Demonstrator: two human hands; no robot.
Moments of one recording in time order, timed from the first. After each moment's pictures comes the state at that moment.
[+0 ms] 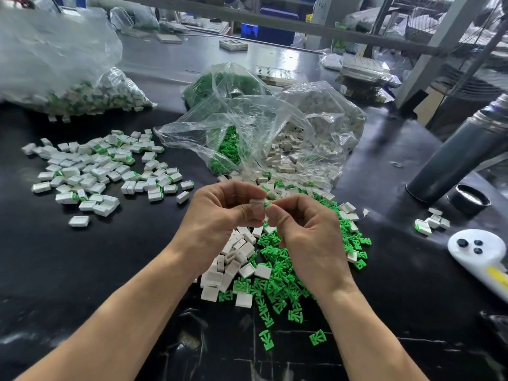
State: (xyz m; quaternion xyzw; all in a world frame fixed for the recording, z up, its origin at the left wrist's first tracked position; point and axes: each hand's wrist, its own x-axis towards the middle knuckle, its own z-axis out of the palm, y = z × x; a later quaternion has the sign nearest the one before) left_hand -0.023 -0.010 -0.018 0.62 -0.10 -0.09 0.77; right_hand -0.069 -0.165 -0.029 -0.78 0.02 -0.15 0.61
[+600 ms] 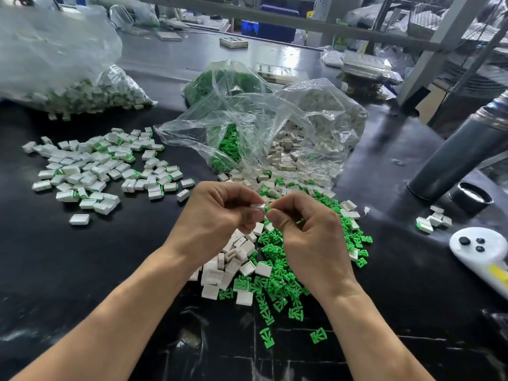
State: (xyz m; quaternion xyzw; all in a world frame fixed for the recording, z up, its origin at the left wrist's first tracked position) left_hand -0.023 -0.001 -0.014 0.72 -0.16 -0.06 0.67; right_hand -0.075 -0.167 -0.026 -0.85 -0.02 -0.19 0.50
